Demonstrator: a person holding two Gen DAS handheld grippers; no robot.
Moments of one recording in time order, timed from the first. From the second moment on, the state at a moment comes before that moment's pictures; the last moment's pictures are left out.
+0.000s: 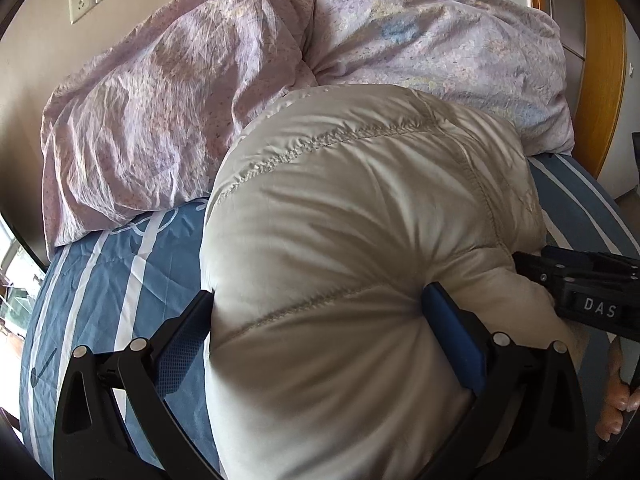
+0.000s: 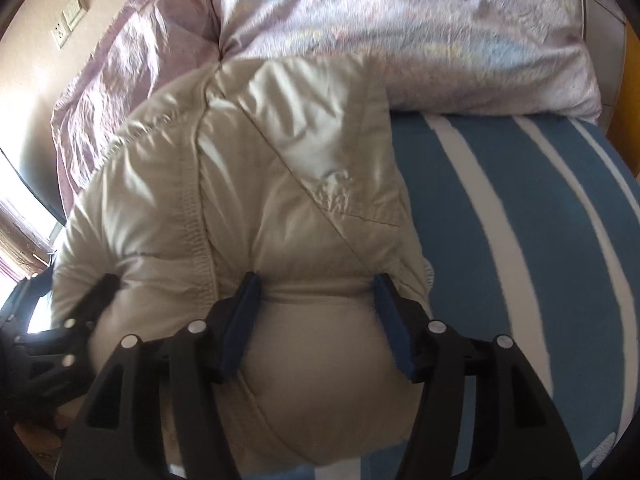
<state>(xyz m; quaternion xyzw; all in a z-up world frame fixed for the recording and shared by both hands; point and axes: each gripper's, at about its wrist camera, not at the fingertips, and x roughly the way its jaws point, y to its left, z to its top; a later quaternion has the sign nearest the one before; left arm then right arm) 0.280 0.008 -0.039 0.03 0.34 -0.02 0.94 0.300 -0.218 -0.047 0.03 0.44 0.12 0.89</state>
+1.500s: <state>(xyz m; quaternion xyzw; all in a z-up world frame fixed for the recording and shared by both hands) 0.160 0.084 0.000 -0.05 0.32 0.07 0.94 0.198 -0.223 0.023 -0.06 0.36 0.00 0.93</state>
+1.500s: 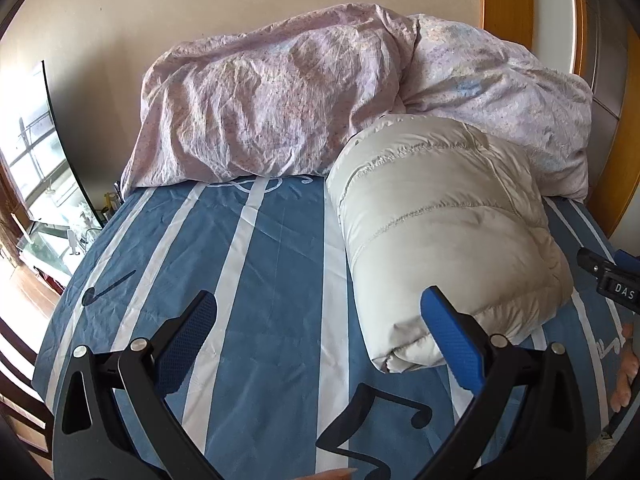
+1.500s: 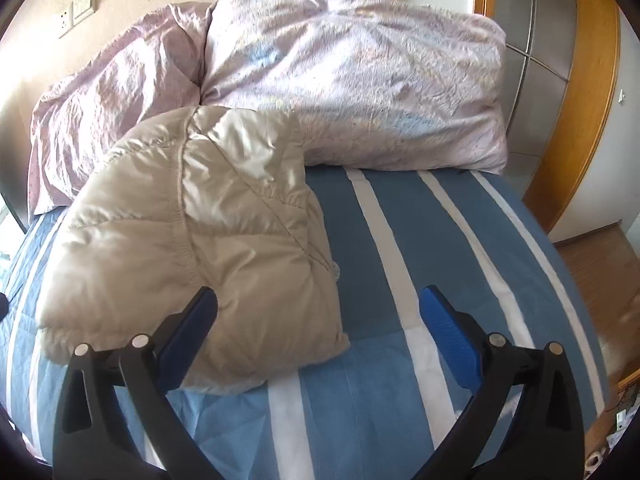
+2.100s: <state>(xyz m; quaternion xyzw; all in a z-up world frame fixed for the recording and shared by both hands) 0.121 0.063 -0.001 -0.06 0.35 0.04 0.93 0.121 -0.208 0.021 -0.06 0.39 0.05 0.92</state>
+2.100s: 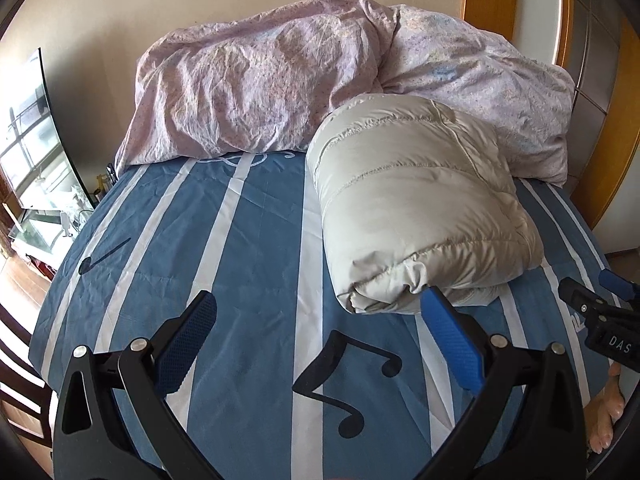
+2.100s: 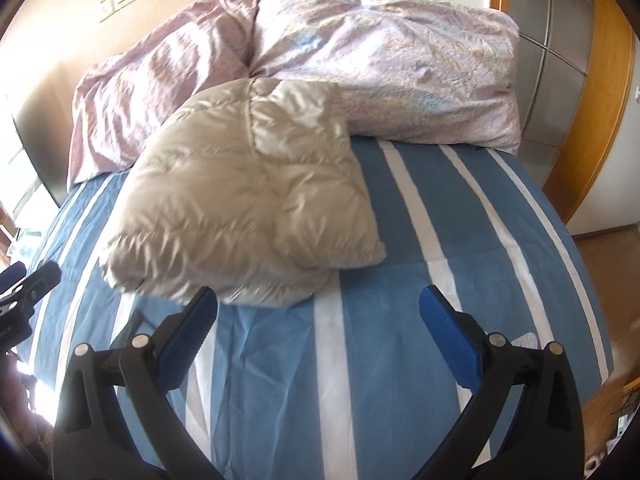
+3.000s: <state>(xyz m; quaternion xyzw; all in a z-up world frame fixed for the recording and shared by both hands) 0.107 0.048 -0.009 -0.05 0.40 0.02 0.91 0.091 -0.190 0.026 -0.09 0.41 0.05 0.90</state>
